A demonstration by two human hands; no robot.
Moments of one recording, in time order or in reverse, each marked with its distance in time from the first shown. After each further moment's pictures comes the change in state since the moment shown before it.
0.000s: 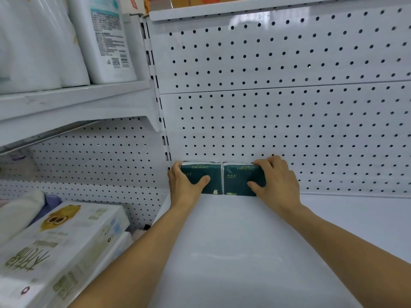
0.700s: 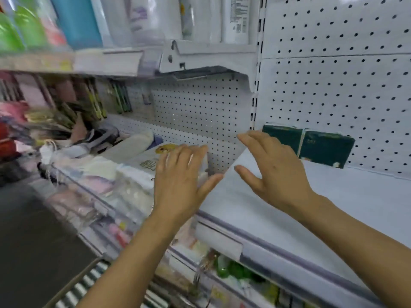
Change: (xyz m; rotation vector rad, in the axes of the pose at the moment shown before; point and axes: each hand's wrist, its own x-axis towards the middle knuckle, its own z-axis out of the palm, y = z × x) left_hand -0.208 -0.015 -0.209 0.892 0.310 0.448; right_hand -0.118 -0.180 -0.062 0.200 -0.022 -0.663
